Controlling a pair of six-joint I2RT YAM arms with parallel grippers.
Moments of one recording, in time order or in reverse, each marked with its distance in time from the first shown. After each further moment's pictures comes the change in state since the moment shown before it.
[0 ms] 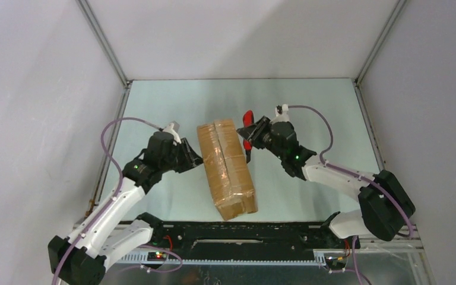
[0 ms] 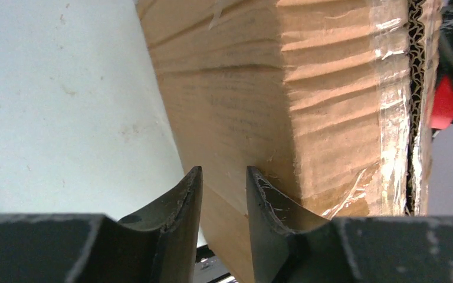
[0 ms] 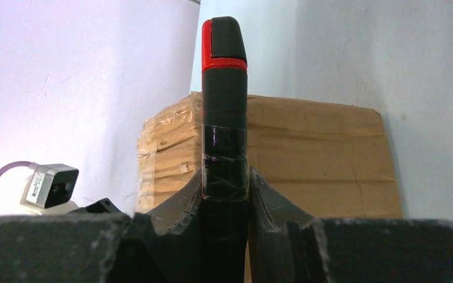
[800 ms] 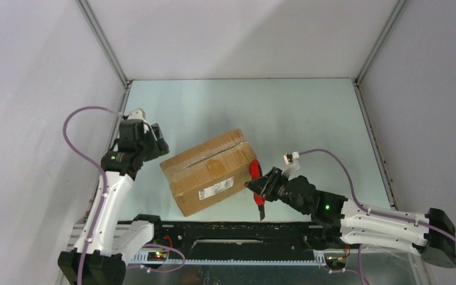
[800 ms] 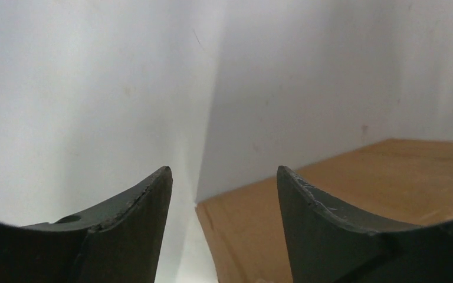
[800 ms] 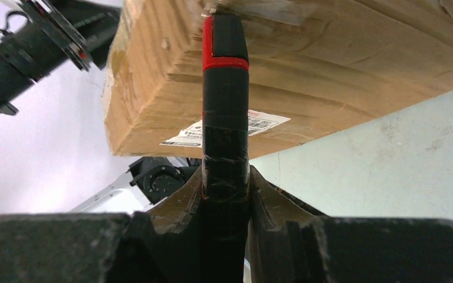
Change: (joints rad) left arm 0.341 0.035 0.218 -0.206 -0.251 0.378; right arm 0.463 -0.614 -0.355 -0.324 0.244 0.132
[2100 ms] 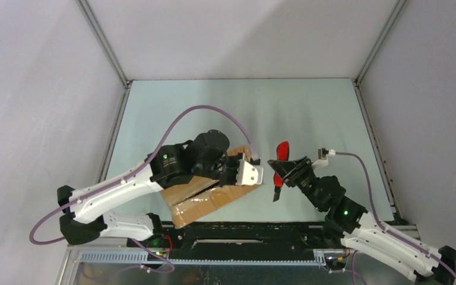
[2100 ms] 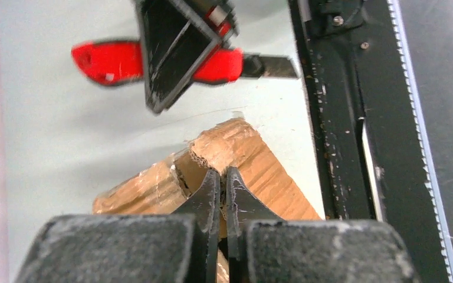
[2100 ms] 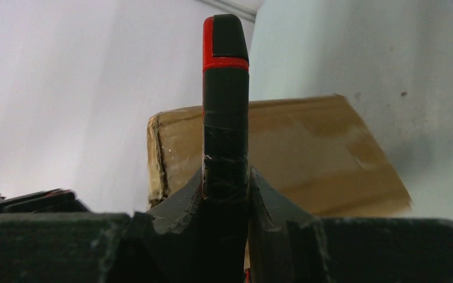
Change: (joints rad) left arm -1.081 0.295 0.374 0.011 0.384 0.952; right arm -0.261 -0.285 -0.137 0.127 0.002 -0.015
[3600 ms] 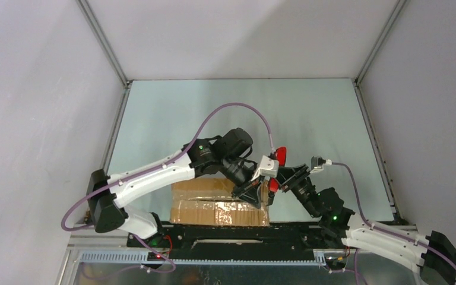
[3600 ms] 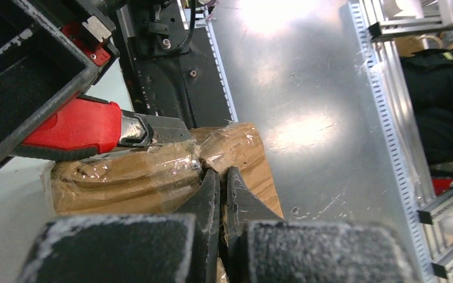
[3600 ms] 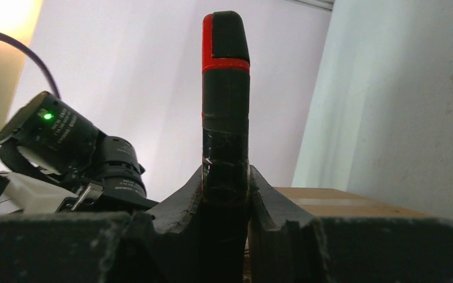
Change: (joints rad) left arm 0.112 0.233 -0.036 0.047 0.601 -0.369; right arm 0.105 0.060 -0.228 0.525 0.051 0.124
